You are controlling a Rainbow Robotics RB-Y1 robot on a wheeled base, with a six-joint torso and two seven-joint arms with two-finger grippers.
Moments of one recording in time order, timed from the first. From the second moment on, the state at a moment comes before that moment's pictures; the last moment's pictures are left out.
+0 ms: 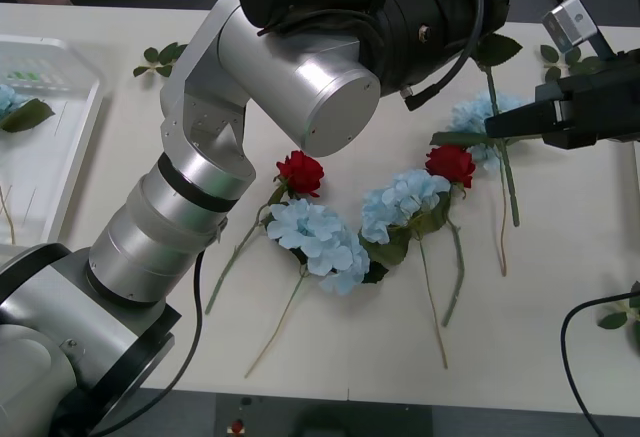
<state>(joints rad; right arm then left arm) -0.59 -0.50 -0.39 -1.47 -1.62 1.90 1.90 -0.83 0.10 -0.45 -1.76 0.48 0.88 -0.50</state>
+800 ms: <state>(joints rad) -0.59 -0.46 -0.41 -1.47 -1.67 1.88 1.92 -0.83 0.11 -0.45 -1.76 0.48 0.87 -0.50</state>
